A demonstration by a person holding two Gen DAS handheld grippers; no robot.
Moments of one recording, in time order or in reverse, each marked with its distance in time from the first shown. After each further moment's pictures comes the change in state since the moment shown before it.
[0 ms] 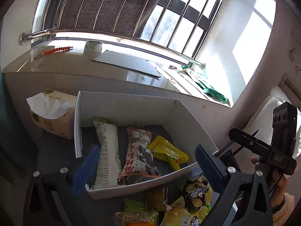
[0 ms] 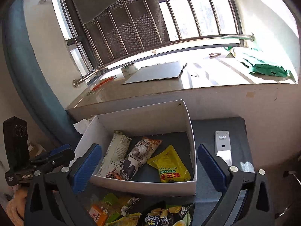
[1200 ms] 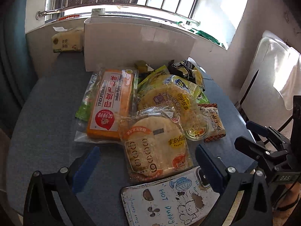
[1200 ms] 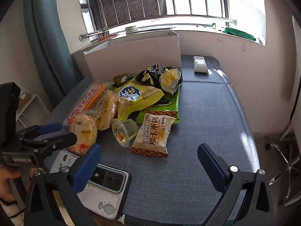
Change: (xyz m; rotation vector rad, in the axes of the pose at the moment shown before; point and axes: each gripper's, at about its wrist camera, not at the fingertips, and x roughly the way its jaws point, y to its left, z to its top) left arm -0.057 -0.074 -0.248 0.071 0.171 0.171; right arm -0.108 0.015 -0.252 -0.122 0.110 -0.140
